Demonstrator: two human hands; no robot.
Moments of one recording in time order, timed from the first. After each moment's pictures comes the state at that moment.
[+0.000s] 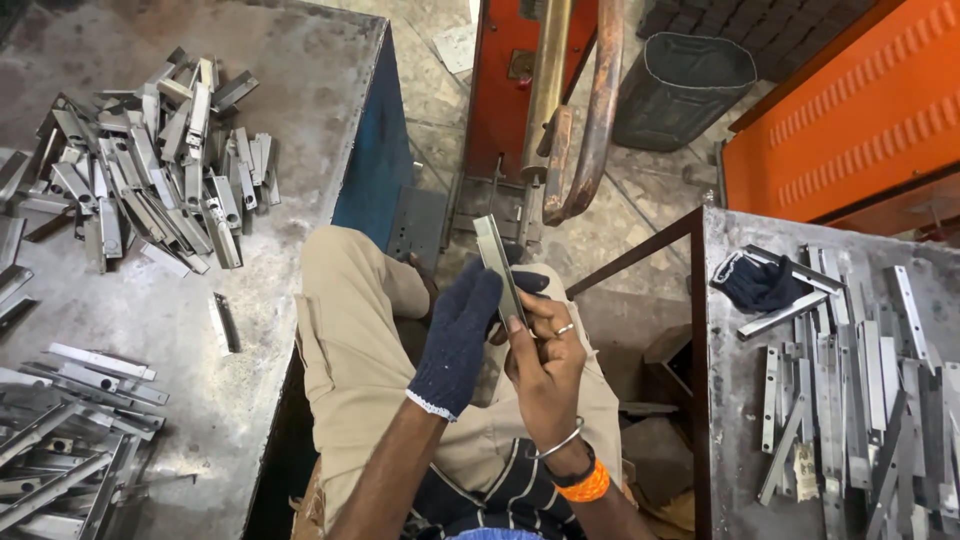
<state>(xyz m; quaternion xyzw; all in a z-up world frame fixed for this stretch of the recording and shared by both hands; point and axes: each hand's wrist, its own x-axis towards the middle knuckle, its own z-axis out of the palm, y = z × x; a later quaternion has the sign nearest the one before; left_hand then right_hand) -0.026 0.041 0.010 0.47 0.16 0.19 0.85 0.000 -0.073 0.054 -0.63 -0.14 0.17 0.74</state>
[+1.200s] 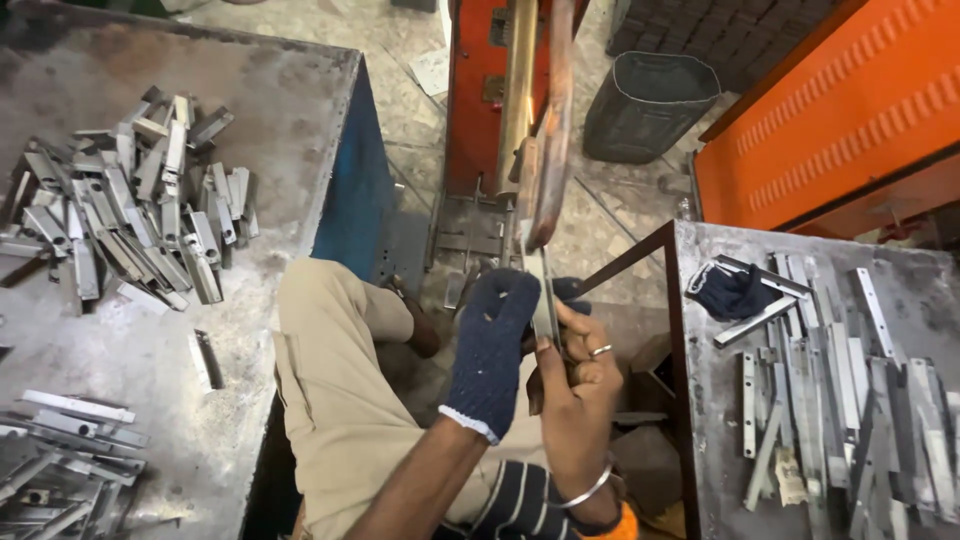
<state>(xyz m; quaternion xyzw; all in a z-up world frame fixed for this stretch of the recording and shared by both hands) 0.012 0.003 0.084 0.41 0.22 0.20 0.86 0.011 -0.090 0.119 -0.69 -0.07 0.10 0.71</state>
